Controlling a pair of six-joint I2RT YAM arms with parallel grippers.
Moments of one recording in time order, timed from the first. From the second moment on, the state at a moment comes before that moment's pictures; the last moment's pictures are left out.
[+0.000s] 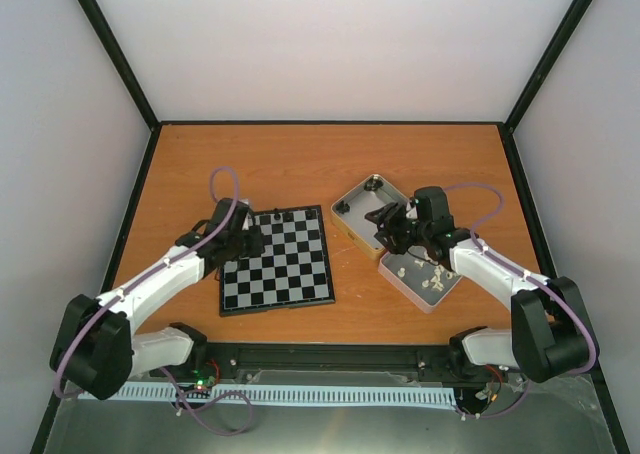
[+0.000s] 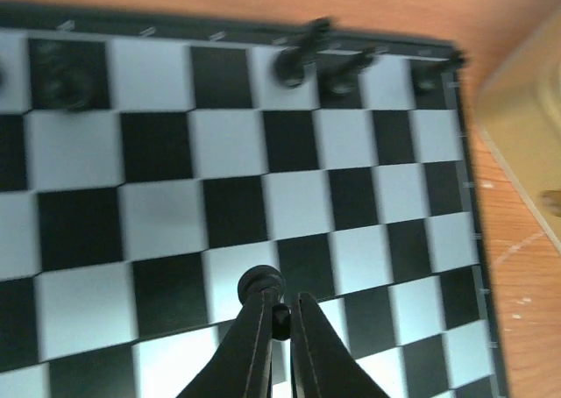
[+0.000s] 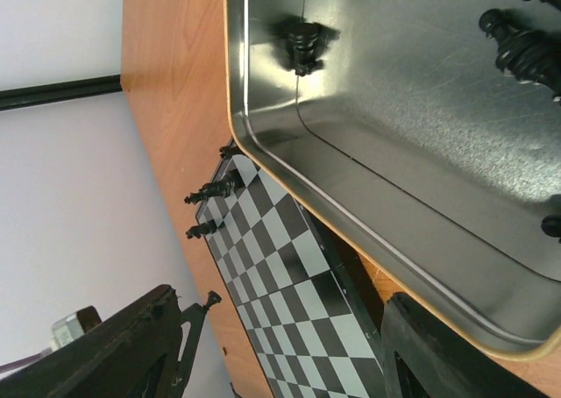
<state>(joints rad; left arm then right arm) -0.47 1.18 0.67 -0.37 0.03 -0.58 0.35 1.30 0.65 -0.04 -0.50 1.28</state>
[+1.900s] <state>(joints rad) -0.08 1.29 0.78 -0.47 0.04 -0.56 0.35 1.29 0.85 -0.29 -0.26 0.93</state>
